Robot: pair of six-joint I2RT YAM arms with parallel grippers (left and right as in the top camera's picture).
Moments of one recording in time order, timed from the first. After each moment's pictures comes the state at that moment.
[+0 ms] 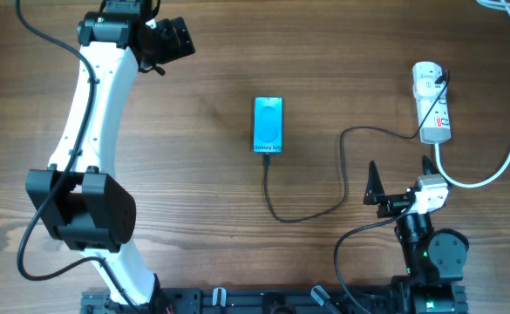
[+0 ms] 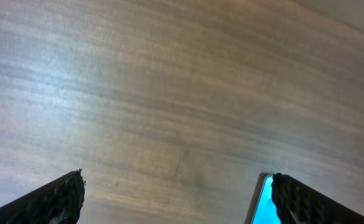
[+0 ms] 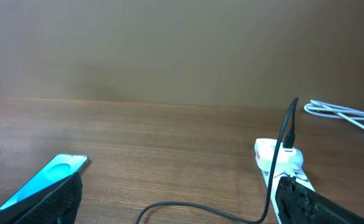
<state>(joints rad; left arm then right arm) -0.09 1.95 1.90 -1.01 -0.02 -0.40 0.02 0.02 0.01 0.00 -0.08 -0.01</state>
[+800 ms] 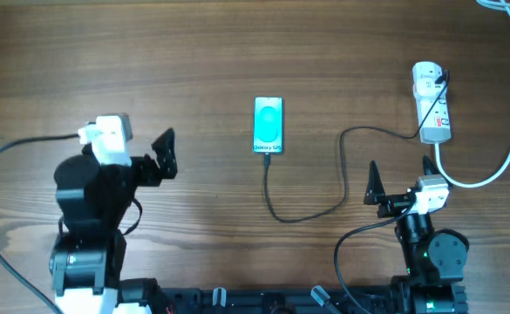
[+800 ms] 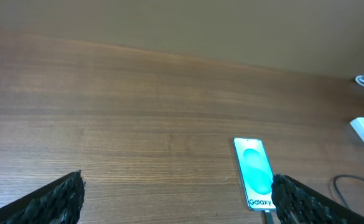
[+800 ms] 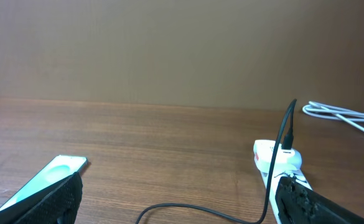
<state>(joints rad) 0.04 0.71 0.65 -0.36 0.21 -0.15 0.02 0.01 0.01 0.00 -0.08 -0.01</state>
